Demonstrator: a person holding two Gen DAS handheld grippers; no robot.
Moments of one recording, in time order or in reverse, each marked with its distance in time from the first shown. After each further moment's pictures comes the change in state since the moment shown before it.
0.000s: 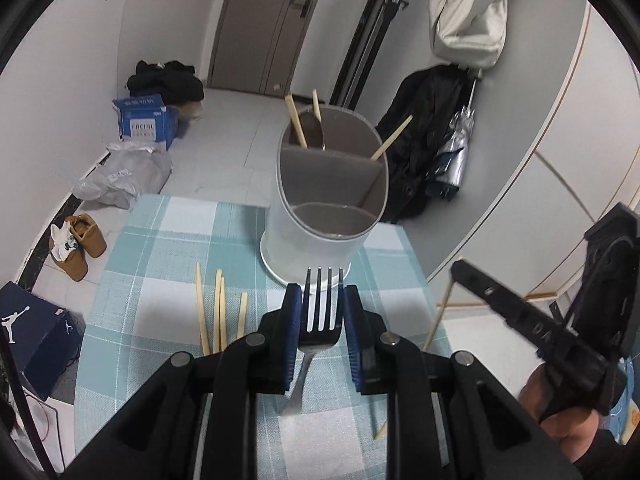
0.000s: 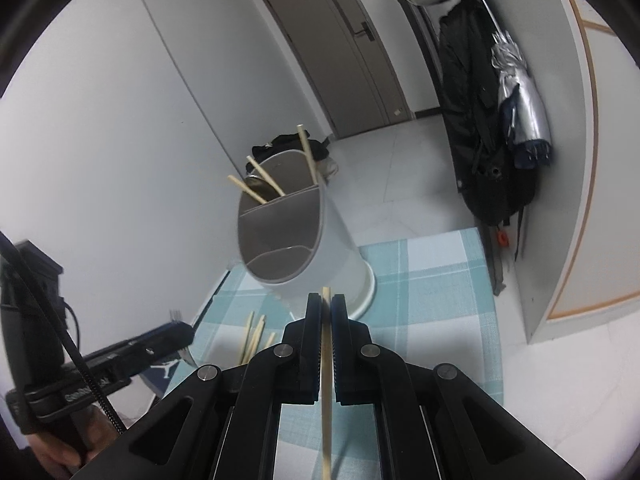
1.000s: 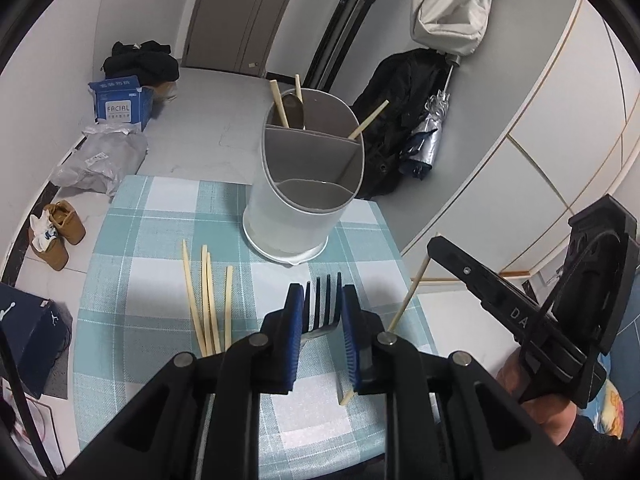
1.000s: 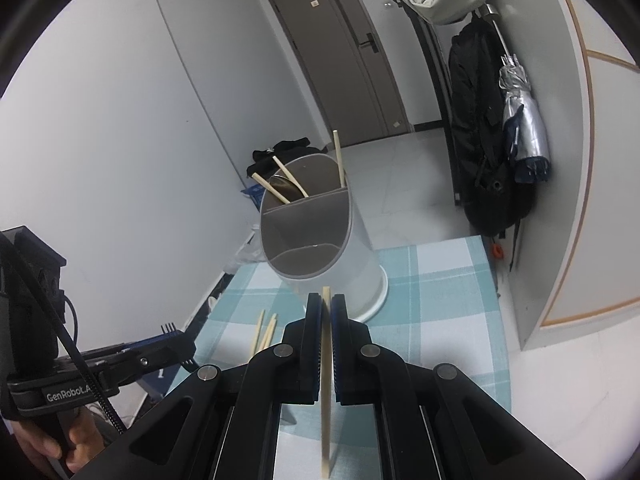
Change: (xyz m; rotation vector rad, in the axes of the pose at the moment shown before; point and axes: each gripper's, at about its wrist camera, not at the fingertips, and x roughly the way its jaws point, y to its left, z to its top) left arm -0.011 0.005 0.001 0.022 0.104 -0.101; right arm -0.012 0.025 -0.007 -0.030 -0.035 -0.034
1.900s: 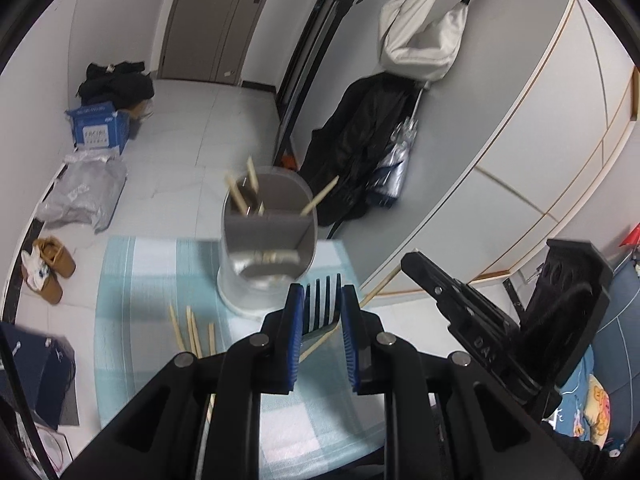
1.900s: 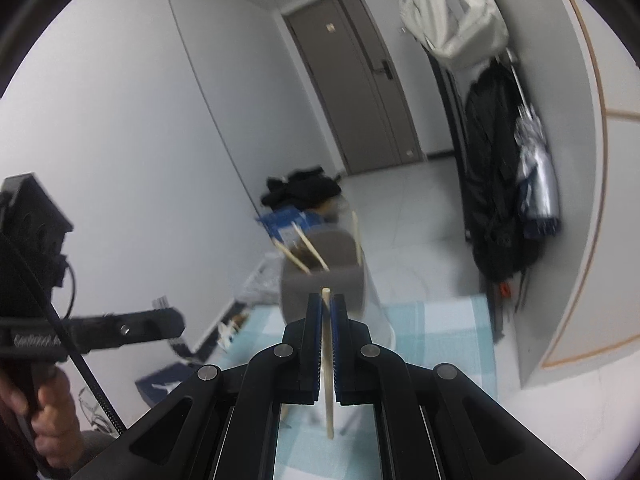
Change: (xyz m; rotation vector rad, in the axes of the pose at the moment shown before) left arm -0.040 -0.033 0.088 0.044 0.003 -0.073; right arm -0.025 0.013 0.058 -0.048 -0.114 0.050
